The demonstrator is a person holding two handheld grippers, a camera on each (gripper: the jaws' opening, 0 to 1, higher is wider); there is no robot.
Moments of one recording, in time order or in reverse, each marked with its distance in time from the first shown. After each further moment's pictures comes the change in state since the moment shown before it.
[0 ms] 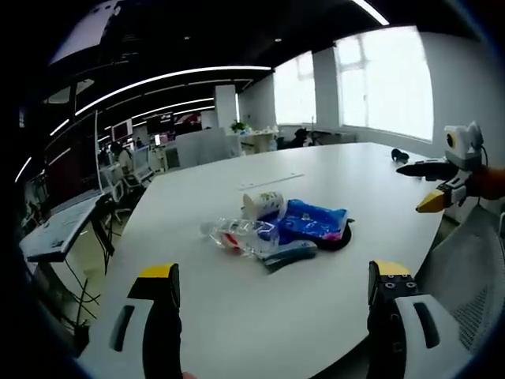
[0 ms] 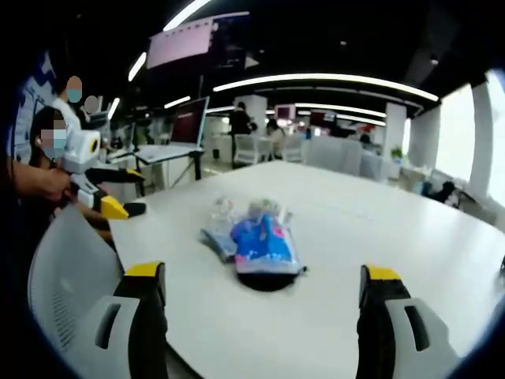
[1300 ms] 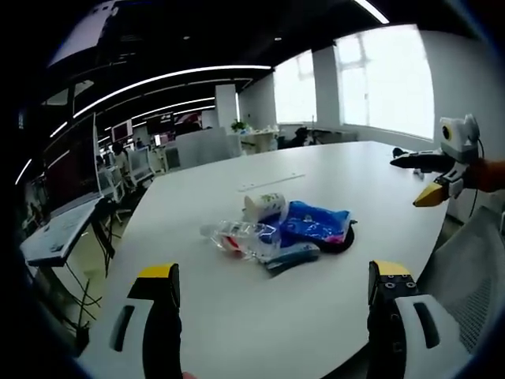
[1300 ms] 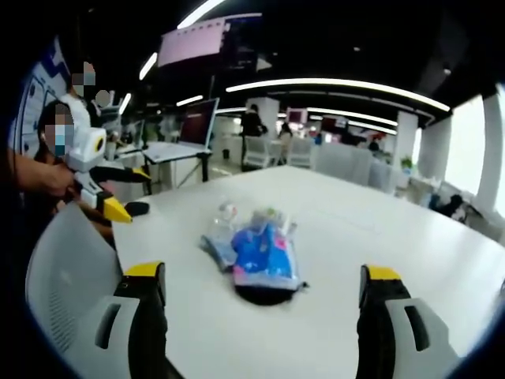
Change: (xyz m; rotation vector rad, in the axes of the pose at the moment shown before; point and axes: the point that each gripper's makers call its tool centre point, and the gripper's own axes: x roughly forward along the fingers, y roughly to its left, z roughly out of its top) left arm 0.009 0.003 0.004 0.011 0.005 0.006; right arm 0.017 -0.003 0.017 -0.058 -0.013 0.052
